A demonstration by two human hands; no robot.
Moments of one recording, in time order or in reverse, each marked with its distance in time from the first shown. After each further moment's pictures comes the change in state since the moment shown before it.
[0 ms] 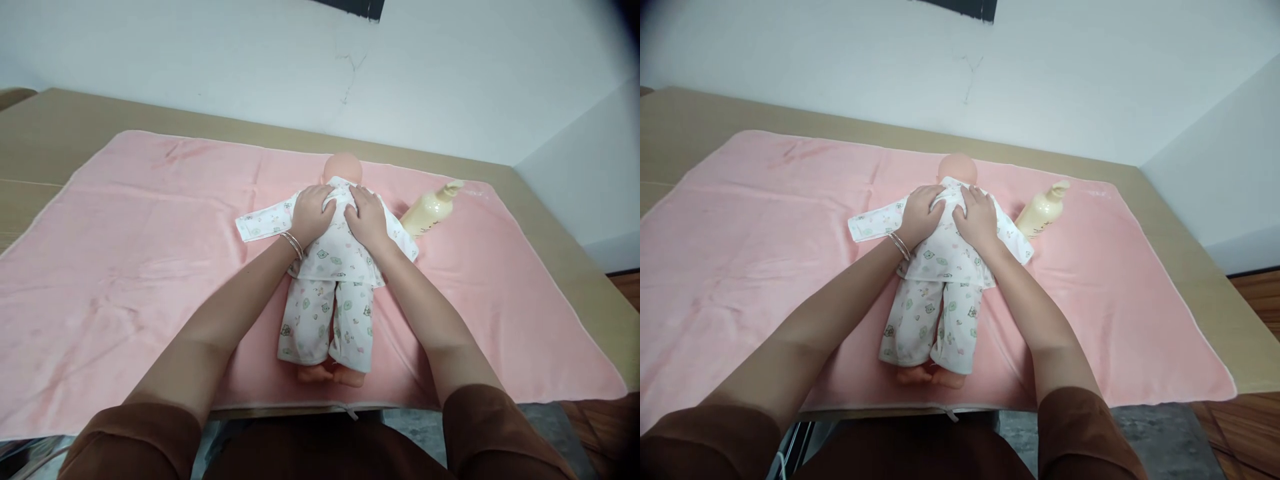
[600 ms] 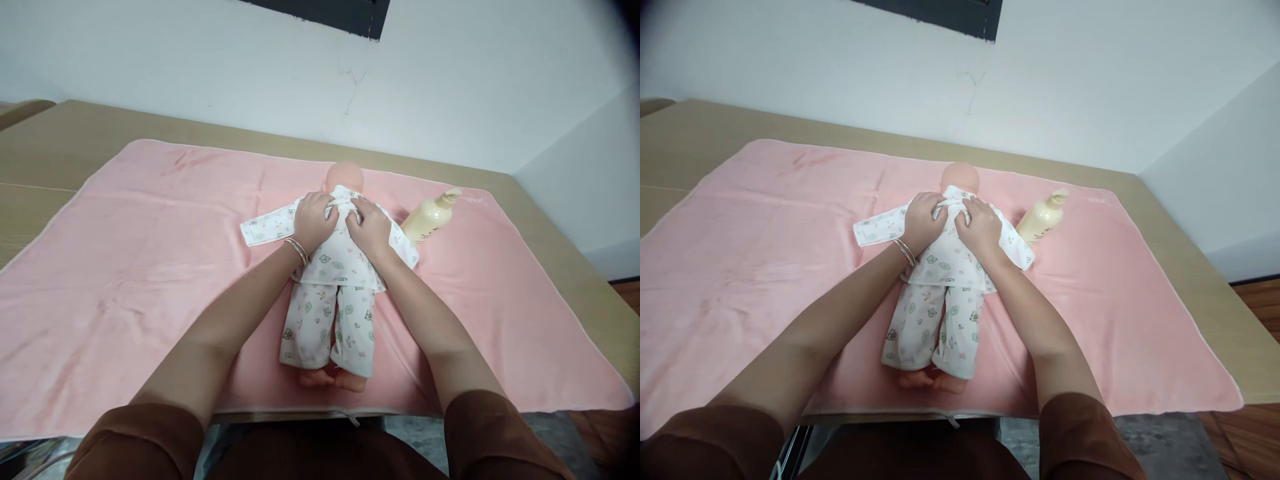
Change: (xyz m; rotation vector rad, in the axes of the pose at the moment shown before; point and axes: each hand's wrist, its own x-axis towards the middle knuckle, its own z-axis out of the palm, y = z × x) left_hand -0.004 0.002 0.001 0.056 0.102 0.024; right_hand -0.009 -0.009 -0.001 -0.003 0.109 0.038
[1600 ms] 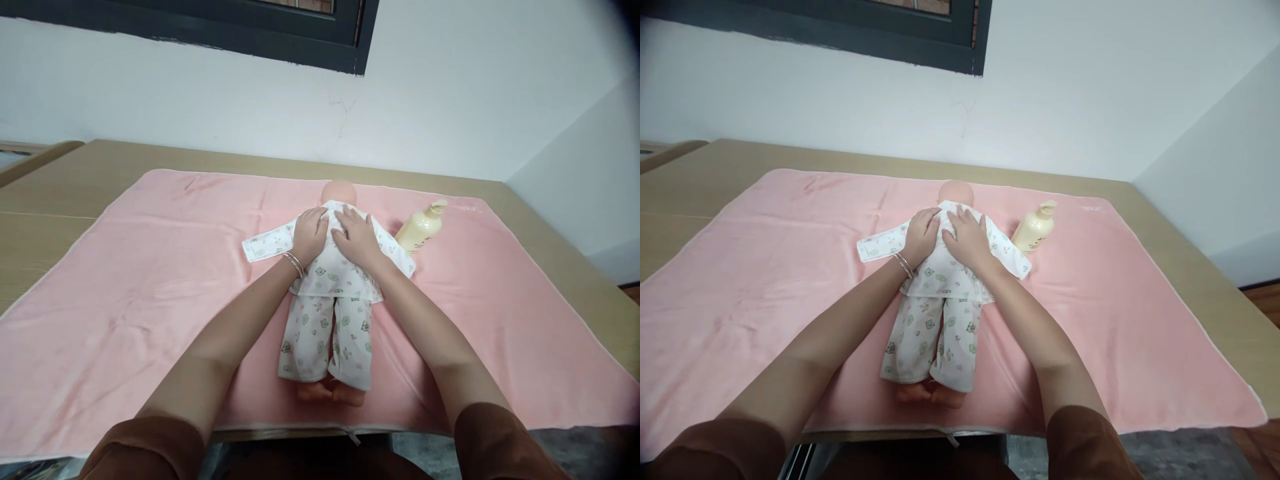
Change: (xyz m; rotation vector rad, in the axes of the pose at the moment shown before) left_hand 0.002 -0.008 0.000 -0.138 -0.035 -0.027; right_hand 0.006 -0.019 -0.018 -0.023 -0.233 -0.080
